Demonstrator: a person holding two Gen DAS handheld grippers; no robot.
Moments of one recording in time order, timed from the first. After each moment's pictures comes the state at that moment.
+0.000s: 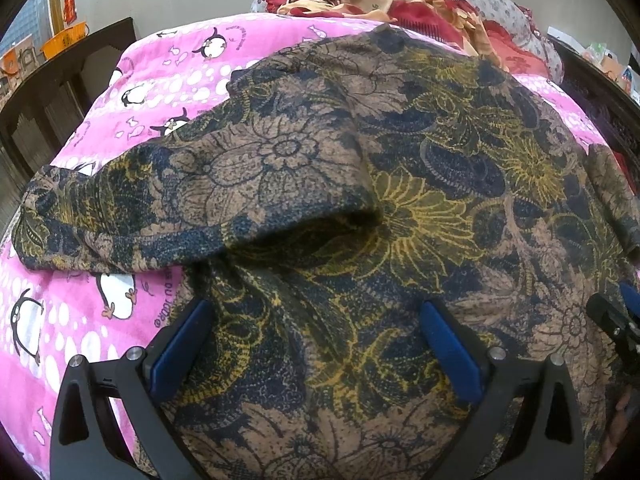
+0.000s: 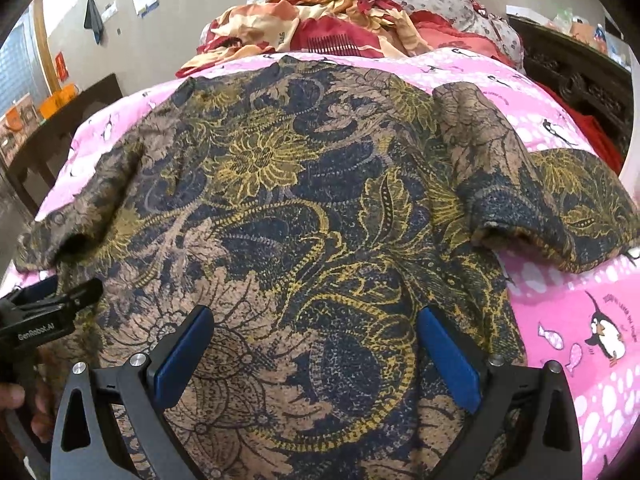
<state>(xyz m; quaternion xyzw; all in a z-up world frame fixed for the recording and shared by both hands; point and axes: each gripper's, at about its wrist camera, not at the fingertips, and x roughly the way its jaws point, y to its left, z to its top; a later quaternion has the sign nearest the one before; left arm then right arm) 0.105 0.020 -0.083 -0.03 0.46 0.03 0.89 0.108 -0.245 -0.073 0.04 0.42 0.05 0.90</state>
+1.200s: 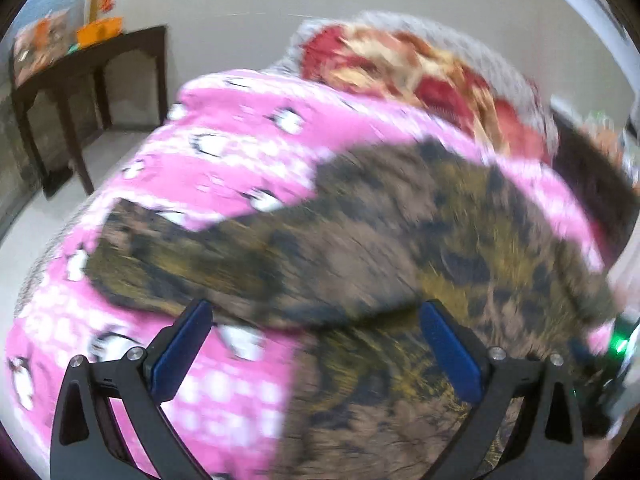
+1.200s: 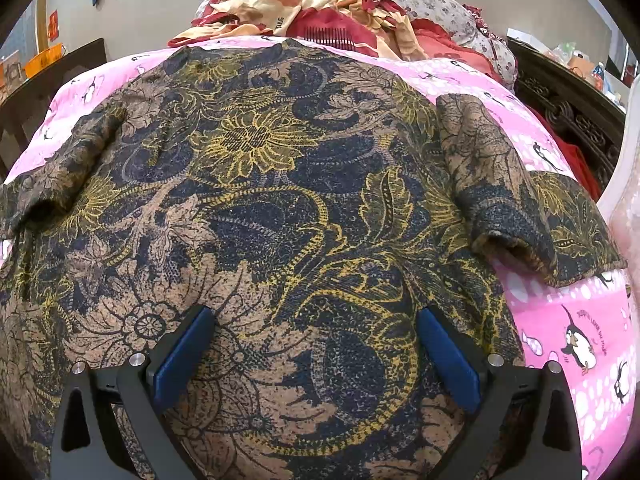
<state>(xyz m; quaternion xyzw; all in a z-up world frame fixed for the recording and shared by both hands) 0.072 0.123 0.003 -0.12 0.39 0.04 0.91 0.113 -0.226 -0.079 -0.03 0.44 0.01 0.90</state>
